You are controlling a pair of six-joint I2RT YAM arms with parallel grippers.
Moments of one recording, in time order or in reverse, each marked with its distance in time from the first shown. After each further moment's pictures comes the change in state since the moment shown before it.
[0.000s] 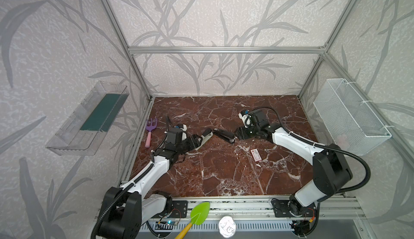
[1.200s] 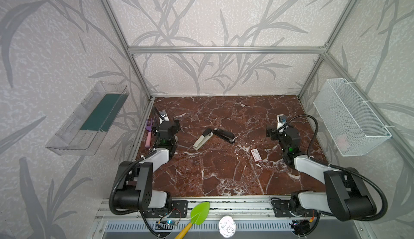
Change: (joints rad) left arm 0.199 0.232 0.015 0.624 -0.759 0.574; right arm -0.371 -0.368 -0.693 0.983 0.362 -0.249
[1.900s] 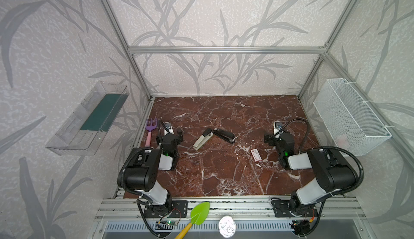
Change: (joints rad) left arm -0.020 0.239 -0.236 0.461 0.037 0.109; right arm -0.016 0.325 -0.097 0.314 0.004 -0.044
